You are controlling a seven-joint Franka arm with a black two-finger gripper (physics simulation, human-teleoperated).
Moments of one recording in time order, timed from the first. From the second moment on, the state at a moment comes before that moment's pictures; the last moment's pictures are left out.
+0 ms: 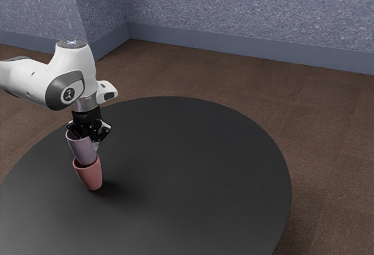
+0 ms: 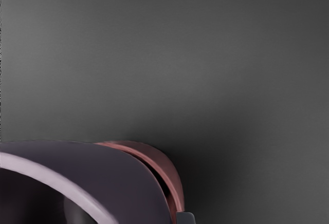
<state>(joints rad) 0.02 -0.05 0.10 -2.24 0.16 2.19 -0.34</state>
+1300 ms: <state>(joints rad) 0.02 -0.04 0.04 -2.15 0.15 2.14 -0.34</state>
